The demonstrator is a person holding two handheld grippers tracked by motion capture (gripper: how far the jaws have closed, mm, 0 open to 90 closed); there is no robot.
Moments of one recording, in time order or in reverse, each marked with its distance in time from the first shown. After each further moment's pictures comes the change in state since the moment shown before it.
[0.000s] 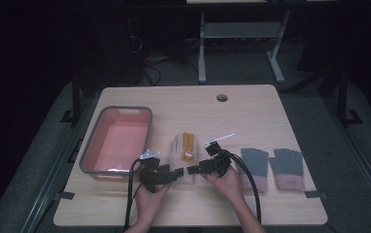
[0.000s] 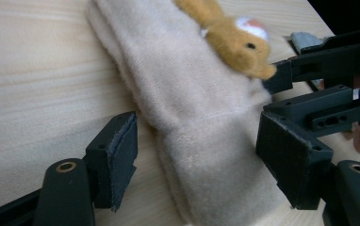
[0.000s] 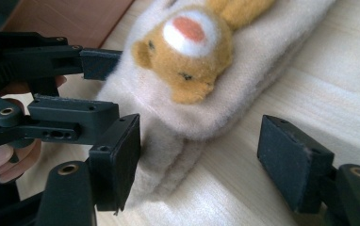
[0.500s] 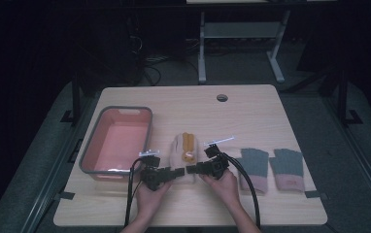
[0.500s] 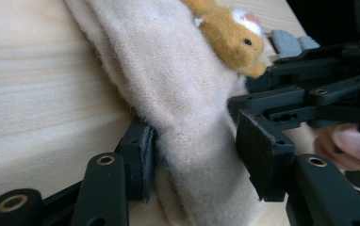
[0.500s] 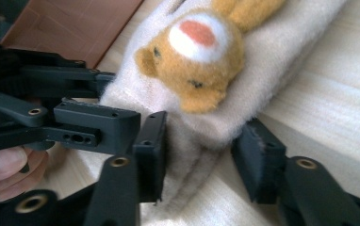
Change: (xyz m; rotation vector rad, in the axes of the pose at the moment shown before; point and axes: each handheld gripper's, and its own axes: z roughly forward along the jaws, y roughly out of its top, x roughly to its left) left arm 0.008 0.002 0.006 0.046 -0.116 -0.085; right arm 0.001 -0.007 0.008 -0.059 0.020 0.024
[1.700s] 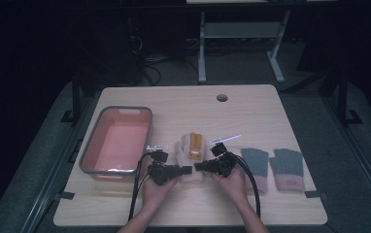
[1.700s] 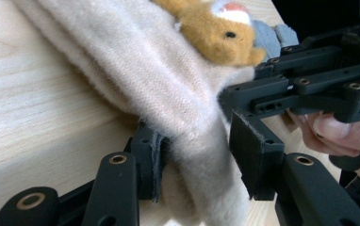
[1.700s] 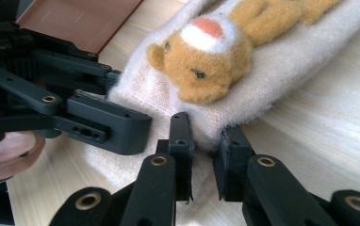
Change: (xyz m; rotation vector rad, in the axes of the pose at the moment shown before) left arm -0.012 0.015 0.015 0.068 -0.076 0.033; right arm -0.003 0.002 -0.023 -0.002 -0.040 -0.061
